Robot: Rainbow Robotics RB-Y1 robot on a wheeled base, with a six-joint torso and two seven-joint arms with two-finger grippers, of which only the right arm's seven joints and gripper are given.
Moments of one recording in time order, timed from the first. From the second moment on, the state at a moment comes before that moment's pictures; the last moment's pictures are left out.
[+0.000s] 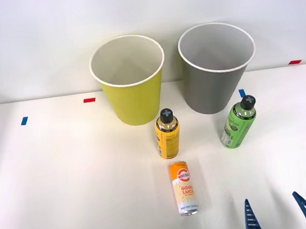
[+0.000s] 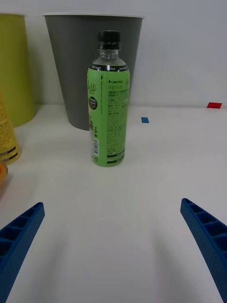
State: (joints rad) arm 0.99 -0.10 0.22 -2.00 0.19 -0.51 1.41
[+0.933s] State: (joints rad) arm 0.68 -0.12 0.22 -1.99 0.04 -0.31 1.48
